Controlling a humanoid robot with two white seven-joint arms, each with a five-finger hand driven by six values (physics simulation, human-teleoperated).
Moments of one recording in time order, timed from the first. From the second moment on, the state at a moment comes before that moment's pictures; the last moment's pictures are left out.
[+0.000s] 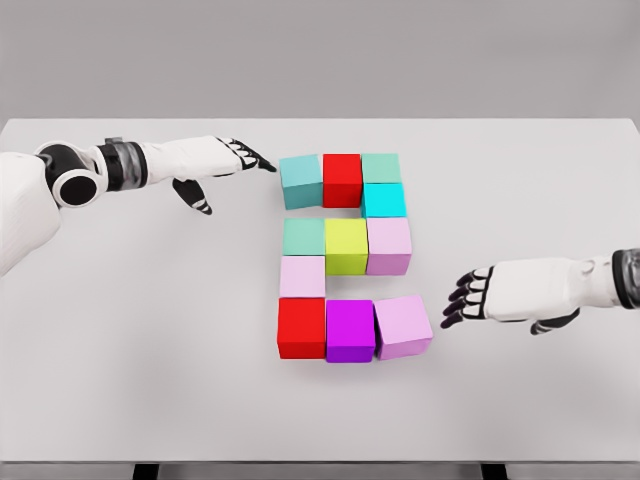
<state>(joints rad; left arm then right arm) -1.00 0.52 -1.04 -0.89 -0.42 -0.61 -0.32 -0.94 -1.19 1.28 -1.77 0.30 -0.61 0.45</state>
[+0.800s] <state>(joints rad) -0.99 0.53 -1.03 -0.89 -0.42 -0.61 -0.32 -0.92 -1.16 1.28 -1.77 0.29 -0.61 0.45</state>
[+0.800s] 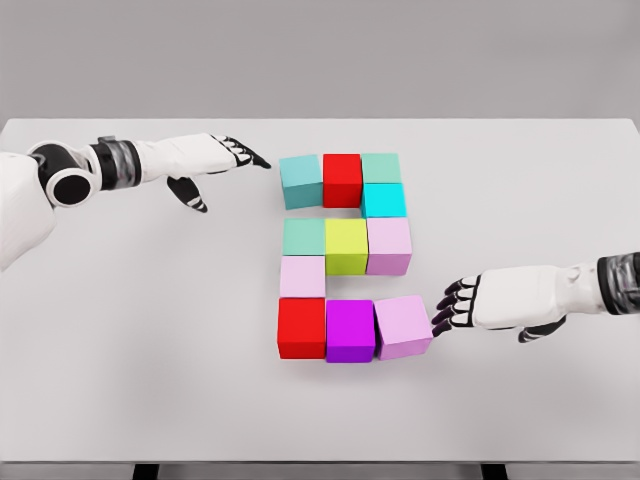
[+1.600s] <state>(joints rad) -0.99 0.52 -1.03 -0.89 -0.42 -0.61 -0.32 -0.92 -1.18 1.27 -1.76 0.29 -0.61 0.46</state>
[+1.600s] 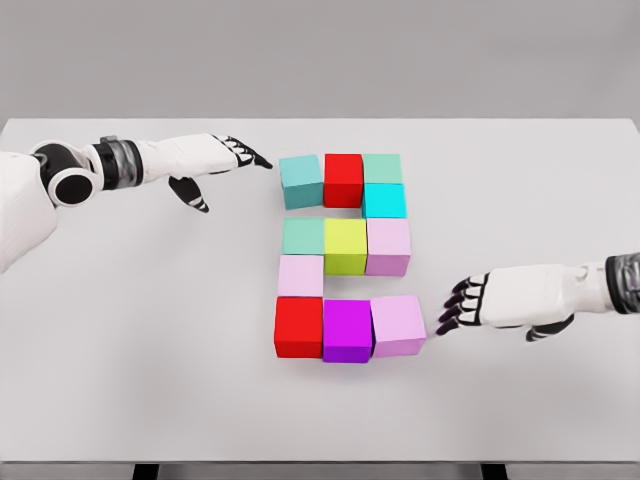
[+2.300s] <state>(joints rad) -0.99 0.52 -1.03 -0.89 -0.42 -0.61 -0.32 -0.91 -1.13 1.05 -1.60 0.27 -0.61 0.46</state>
